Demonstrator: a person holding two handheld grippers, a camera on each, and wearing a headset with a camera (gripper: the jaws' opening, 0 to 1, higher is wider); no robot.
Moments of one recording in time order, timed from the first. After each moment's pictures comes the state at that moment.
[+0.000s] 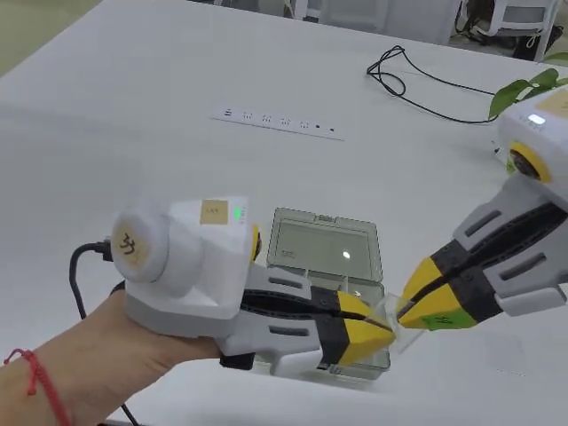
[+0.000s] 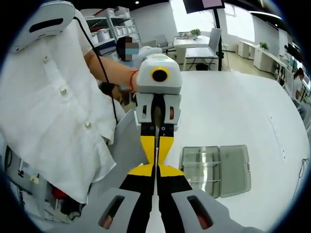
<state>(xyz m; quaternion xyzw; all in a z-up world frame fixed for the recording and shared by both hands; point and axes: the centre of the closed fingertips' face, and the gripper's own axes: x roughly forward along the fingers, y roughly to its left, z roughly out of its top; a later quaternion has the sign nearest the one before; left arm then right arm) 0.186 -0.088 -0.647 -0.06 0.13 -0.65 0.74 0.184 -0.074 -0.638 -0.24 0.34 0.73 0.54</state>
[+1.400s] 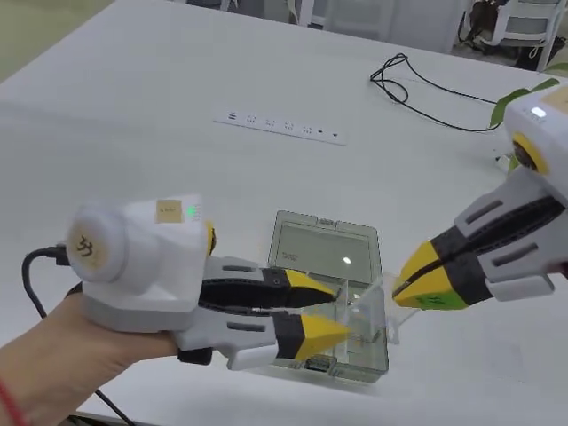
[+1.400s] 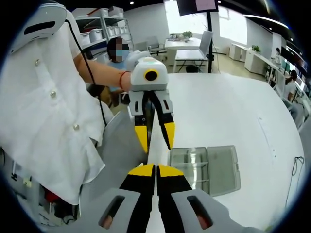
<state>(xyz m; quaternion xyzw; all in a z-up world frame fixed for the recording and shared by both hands) 0.206 -0.046 -0.665 -0.05 0.15 -0.58 0.80 0.205 -0.073 -0.635 -0.25 0.32 0.70 0.58</state>
